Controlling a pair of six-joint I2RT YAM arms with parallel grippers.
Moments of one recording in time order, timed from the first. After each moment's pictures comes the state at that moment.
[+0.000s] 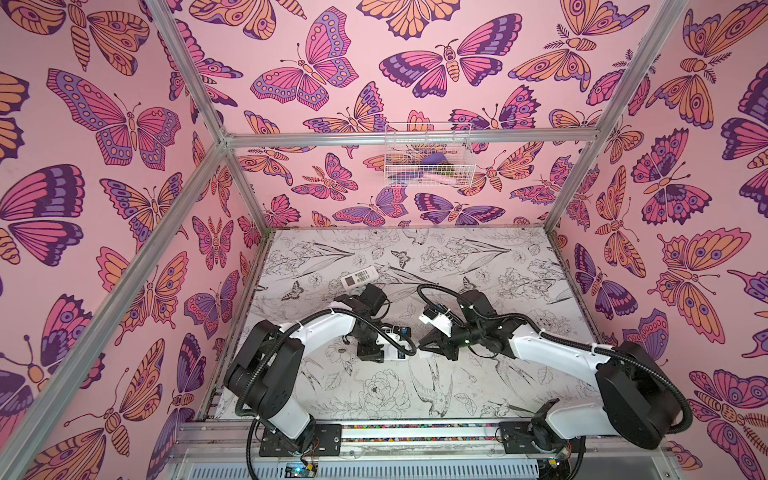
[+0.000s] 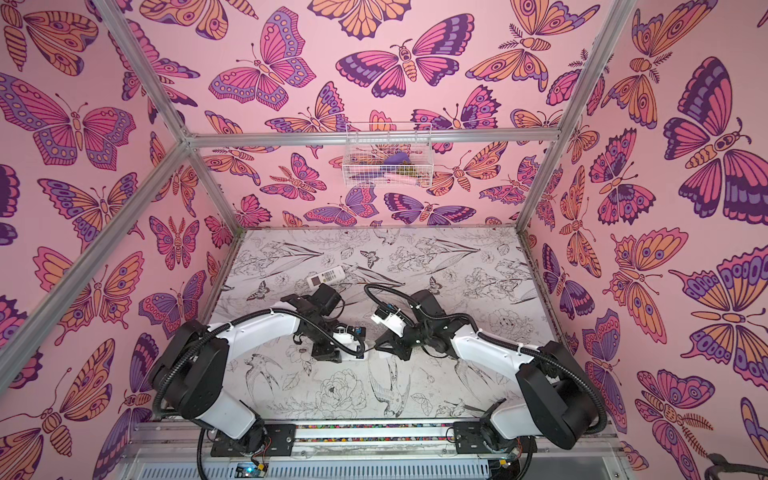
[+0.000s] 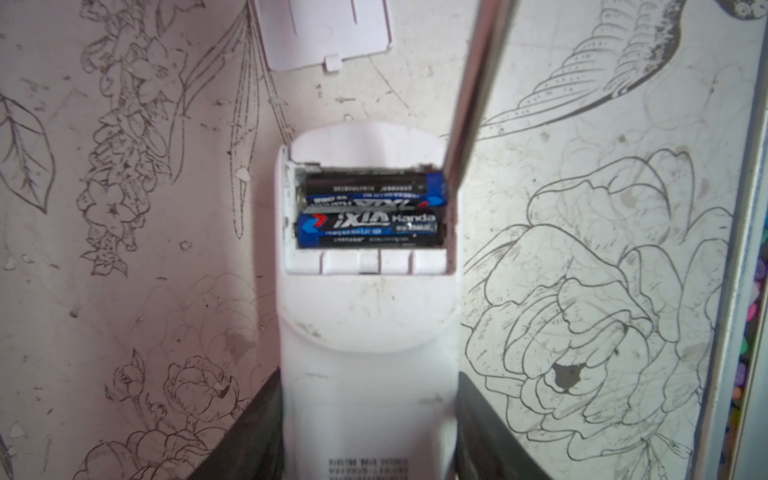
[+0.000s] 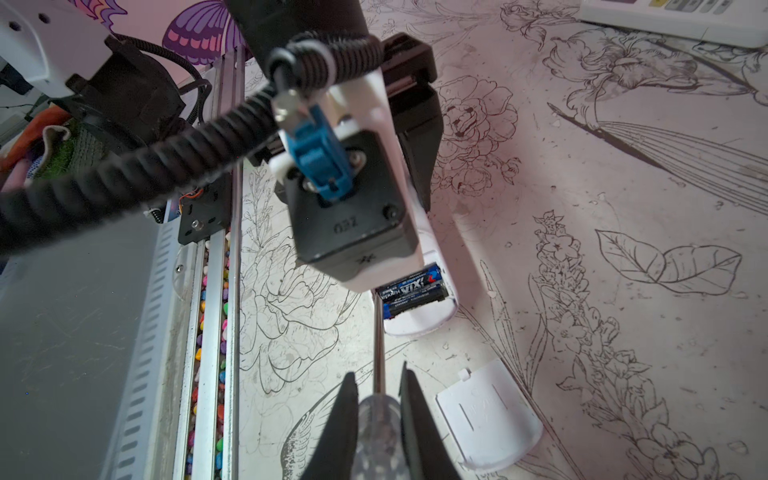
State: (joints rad) left arm -0.58 1.60 0.95 -0.76 0.30 0.97; right arm 0.66 1.40 0.69 -0.08 -0.71 -0.18
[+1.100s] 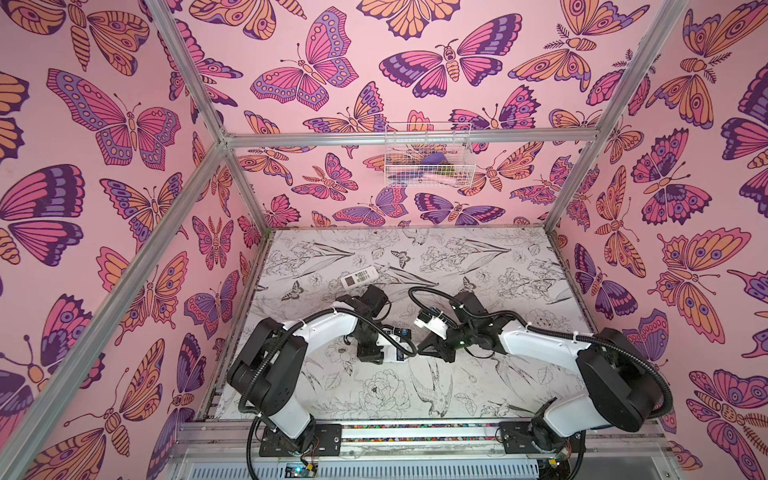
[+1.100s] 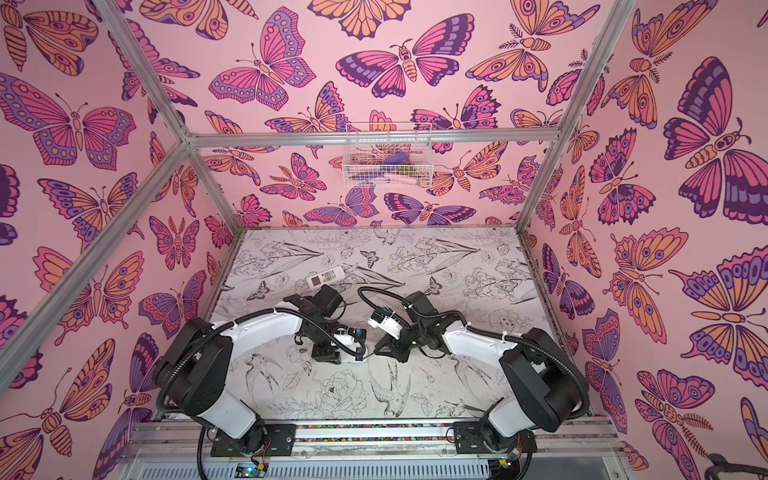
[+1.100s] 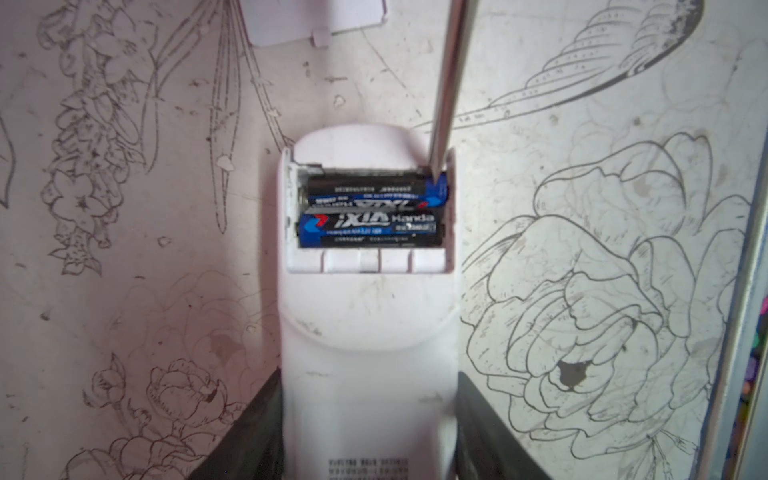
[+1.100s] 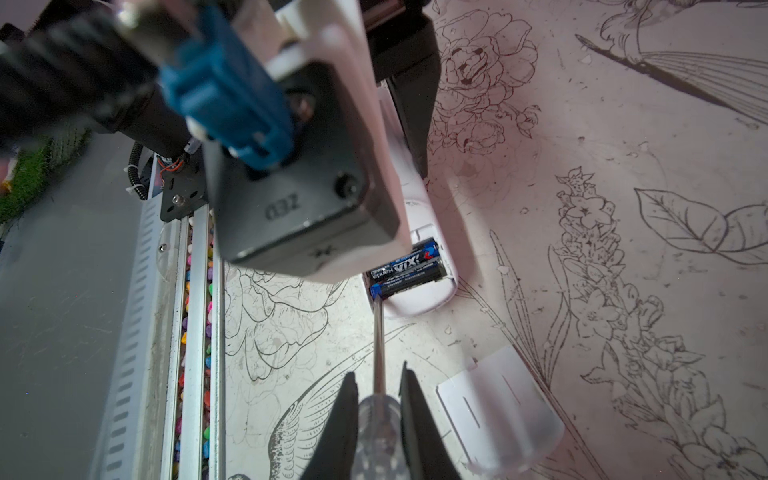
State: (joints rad) left arm -0.58 1.62 0.95 -0.77 0.27 0.97; right arm 0.68 1.51 0.72 -0.13 -0.69 -0.21
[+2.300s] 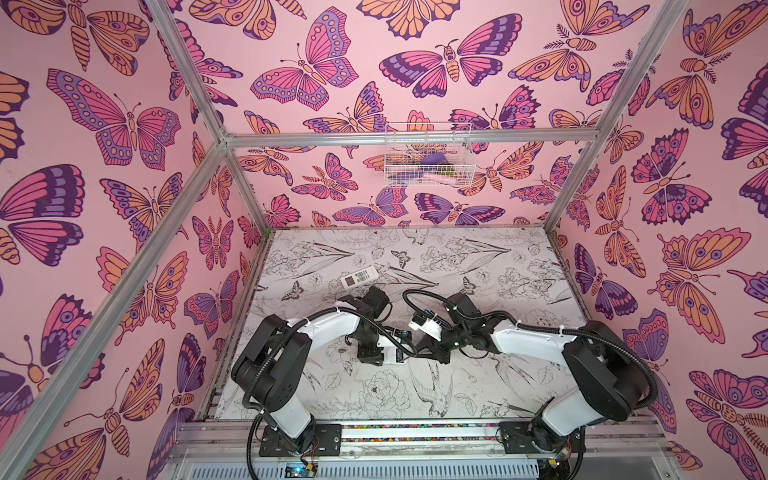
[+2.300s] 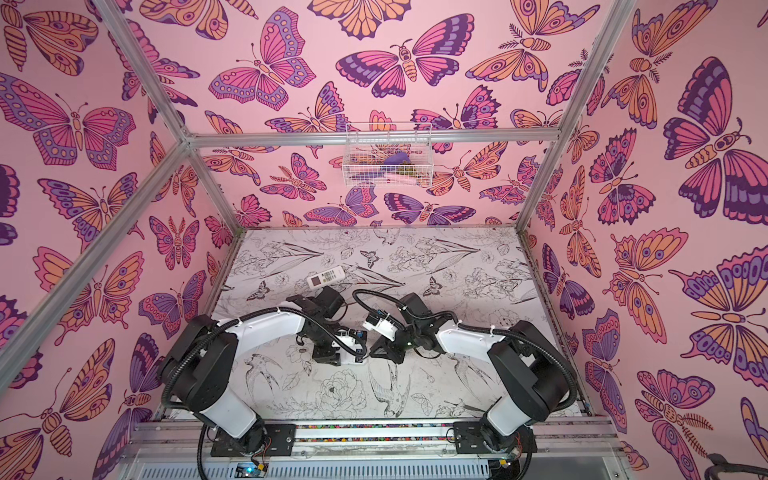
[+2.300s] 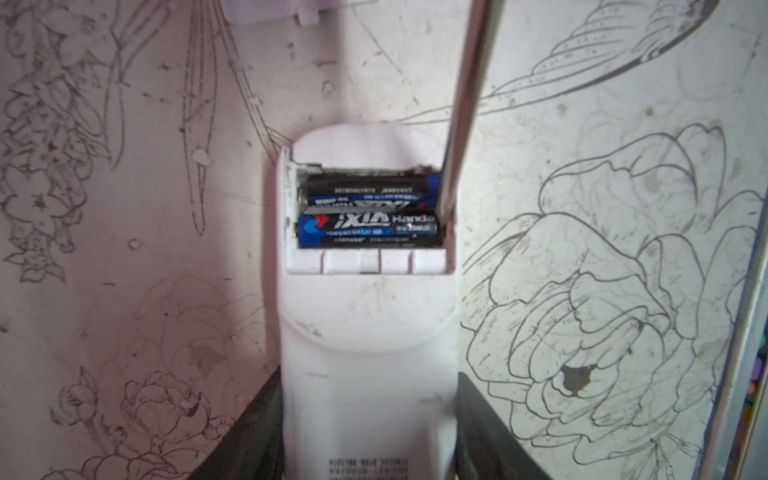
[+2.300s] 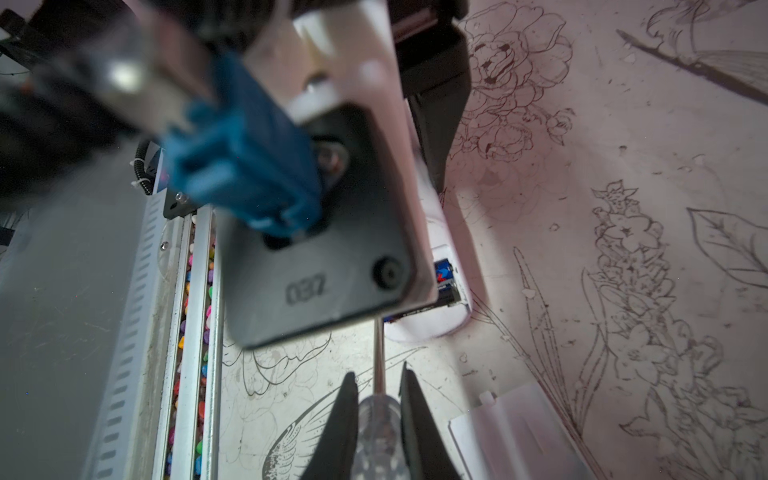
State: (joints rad) left arm -0.59 1.65 0.96 -0.77 0.27 0.98; right arm 0.71 1.59 0.73 -0.06 -0.72 -0.22
